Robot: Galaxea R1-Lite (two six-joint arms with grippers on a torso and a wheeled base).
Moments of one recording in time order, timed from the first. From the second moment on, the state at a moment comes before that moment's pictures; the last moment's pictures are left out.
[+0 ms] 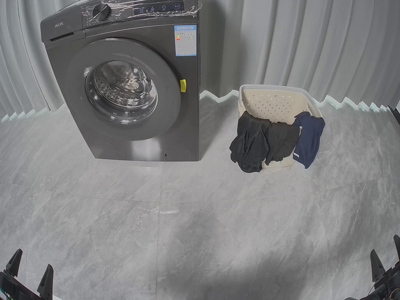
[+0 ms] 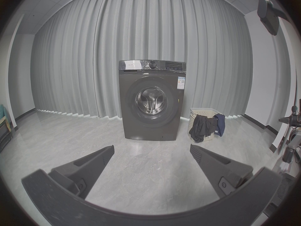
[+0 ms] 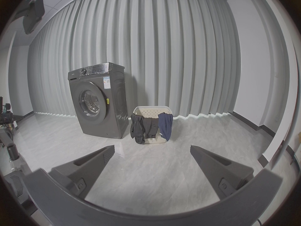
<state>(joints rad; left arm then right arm) 0.00 0.02 -0.02 0.00 0.00 -0.03 0.00 0.02 -0.02 0.00 -0.01 0.00</state>
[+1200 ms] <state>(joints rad) 0.00 0.02 -0.02 0.00 0.00 -0.03 0.00 0.02 -0.02 0.00 -0.01 0.00</state>
